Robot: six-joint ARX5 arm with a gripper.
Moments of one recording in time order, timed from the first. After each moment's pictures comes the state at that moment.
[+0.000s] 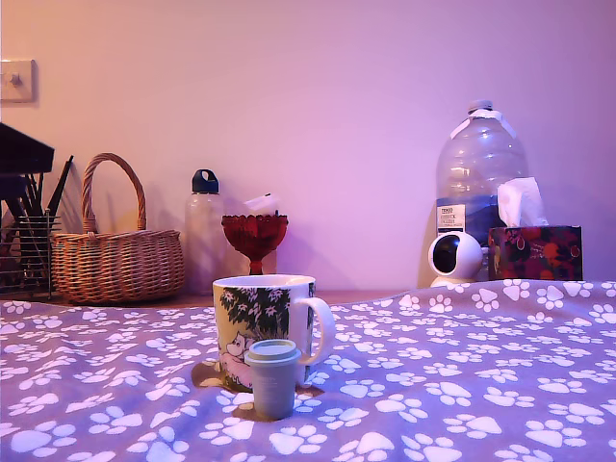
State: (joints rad) arm -0.73 0.01 0.02 -0.14 0.14 -0.11
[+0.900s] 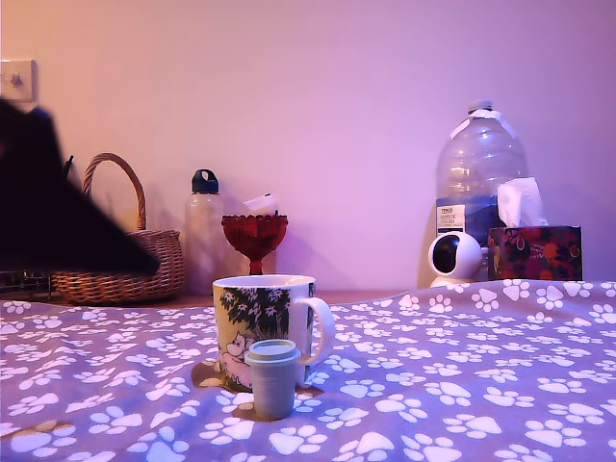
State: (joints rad) arm -0.82 0.76 0.19 0.17 0.03 -0.06
